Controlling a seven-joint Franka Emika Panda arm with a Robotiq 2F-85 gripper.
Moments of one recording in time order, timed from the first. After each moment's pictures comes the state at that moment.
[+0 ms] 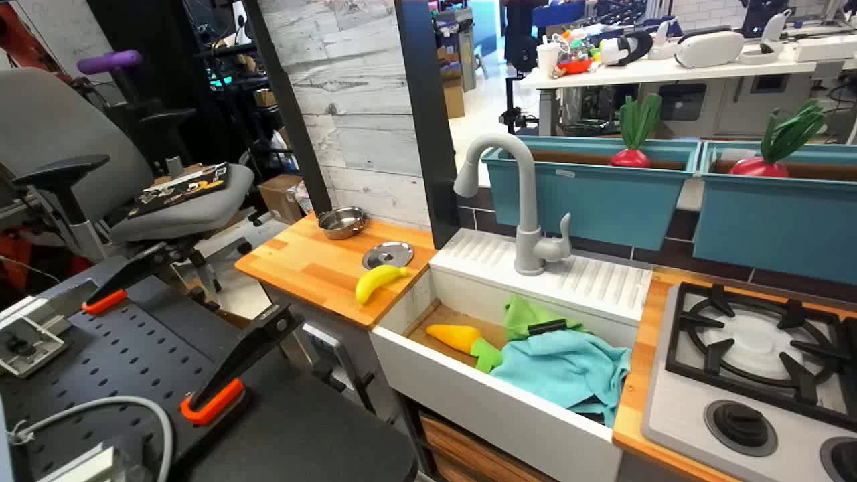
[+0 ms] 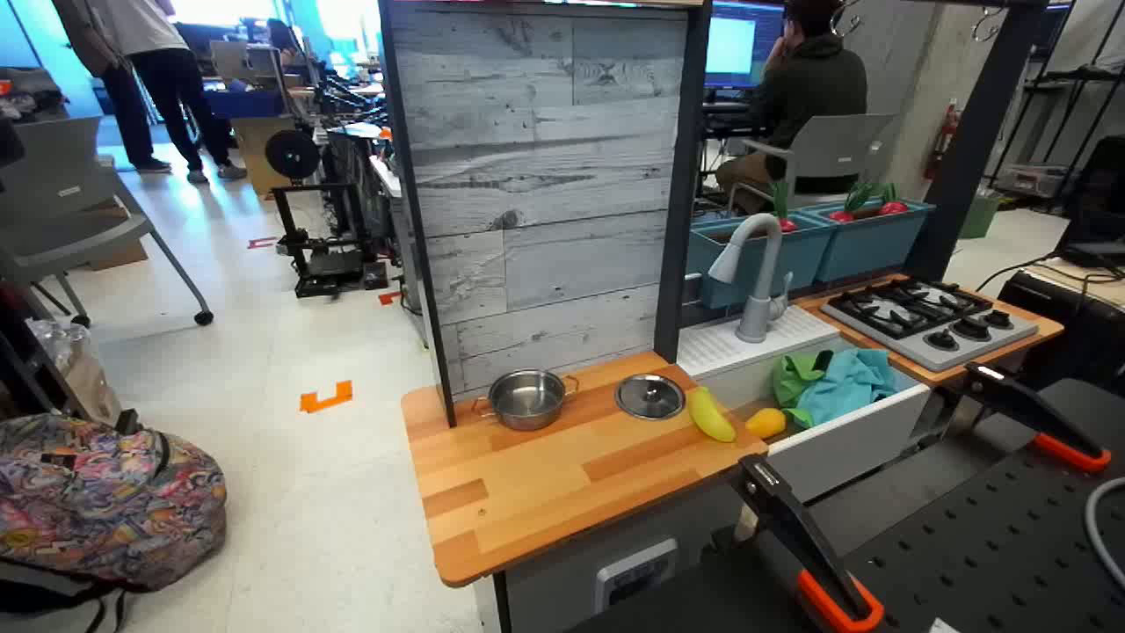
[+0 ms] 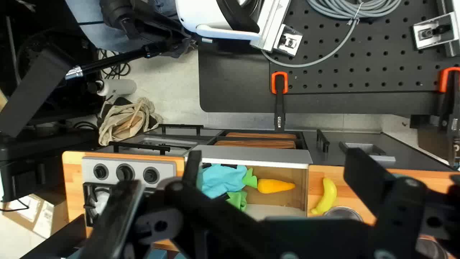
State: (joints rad) arm -0.13 -0.56 -0.02 -2.52 -0.29 1.83 -0.07
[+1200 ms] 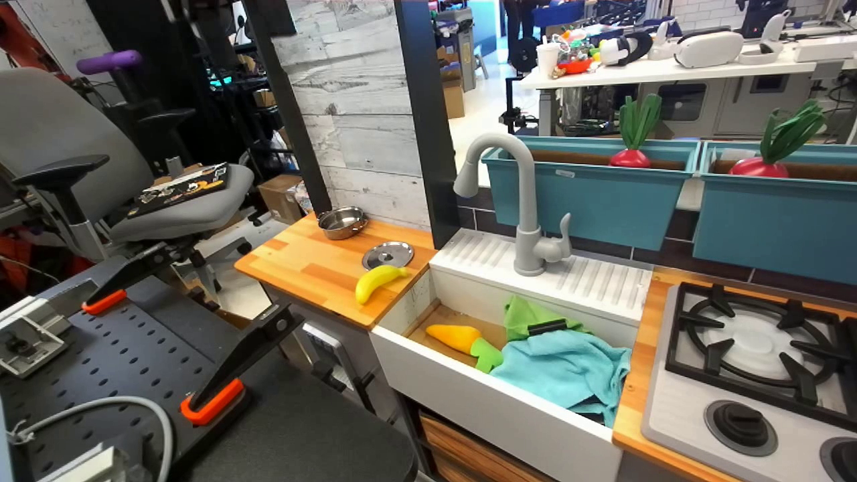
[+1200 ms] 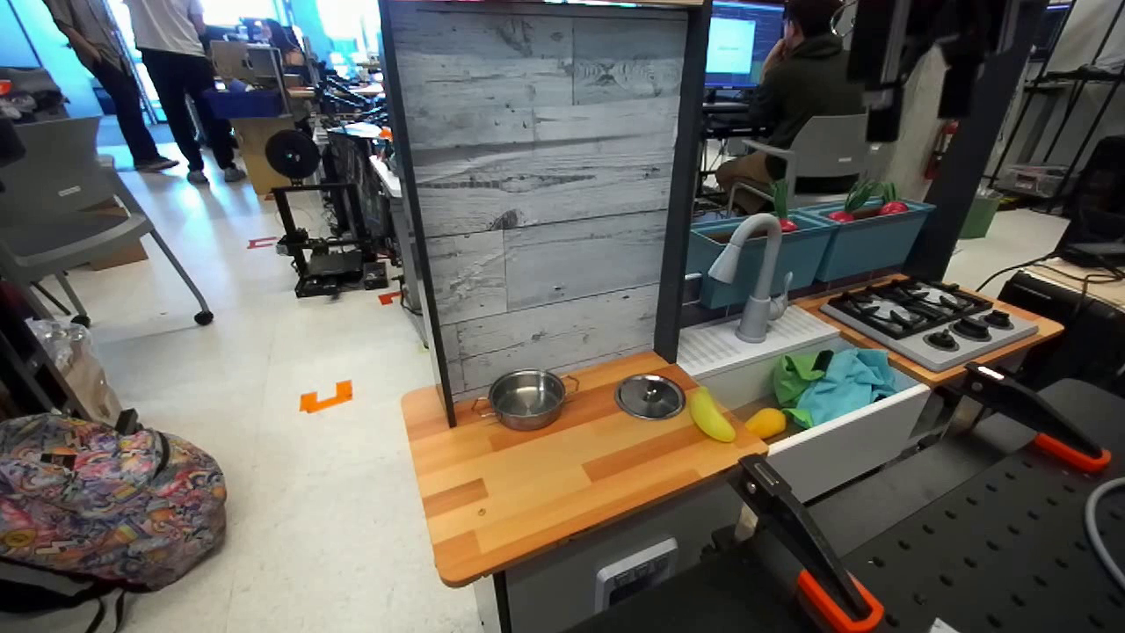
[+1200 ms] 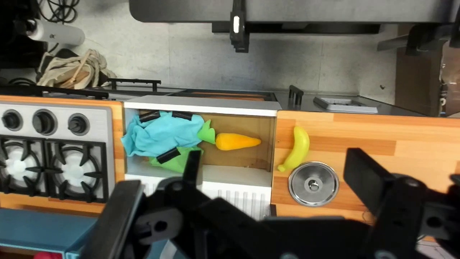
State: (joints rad) arm -0.06 -0.05 -0.02 -2.38 -0.22 2.23 -0.01
